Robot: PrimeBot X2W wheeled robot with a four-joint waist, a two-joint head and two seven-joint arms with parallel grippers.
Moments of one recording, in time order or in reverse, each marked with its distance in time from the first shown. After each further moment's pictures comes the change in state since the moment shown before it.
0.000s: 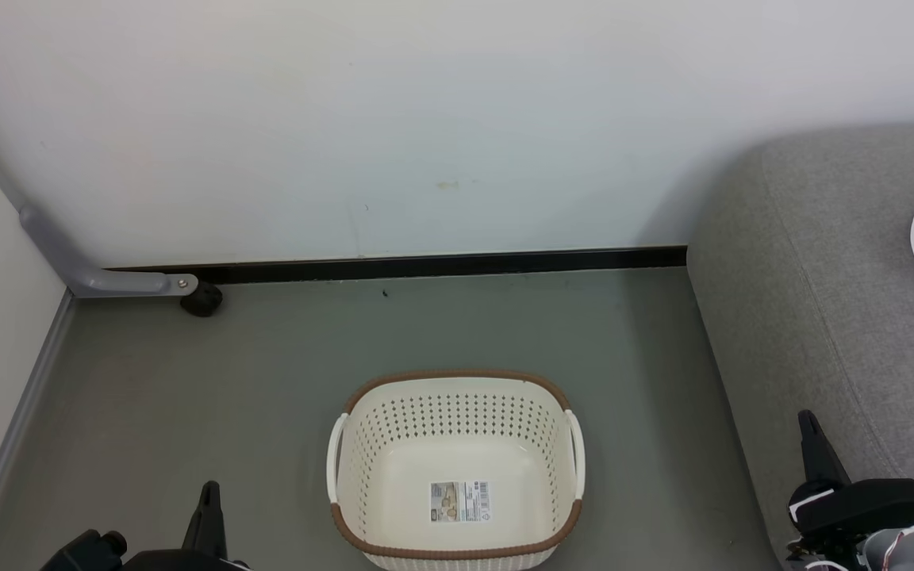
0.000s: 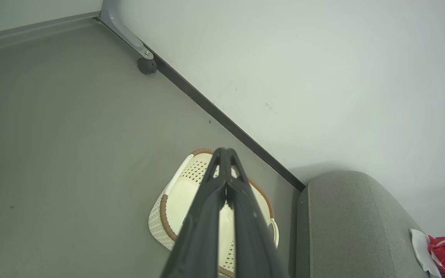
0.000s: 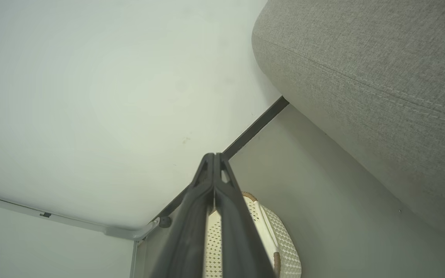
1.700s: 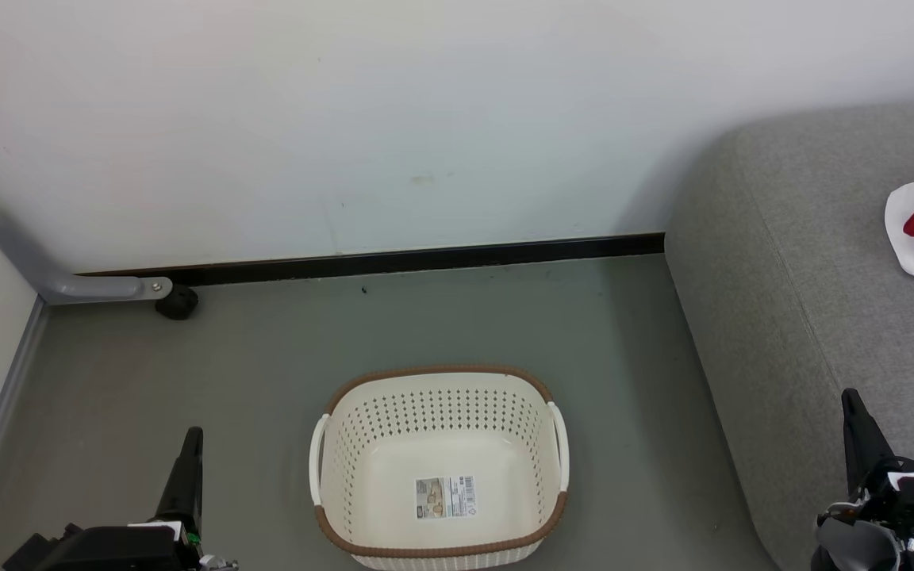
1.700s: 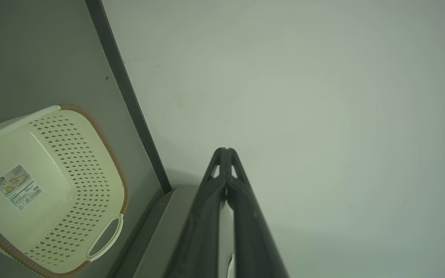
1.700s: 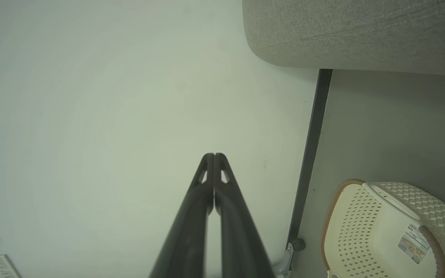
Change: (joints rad) left arm -0.035 -0.038 0.129 -0.095 -0.654 -0.120 0.175; right arm 0.029 0.065 -0.188 -0.146 0.629 0.026 0.176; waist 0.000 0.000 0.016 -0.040
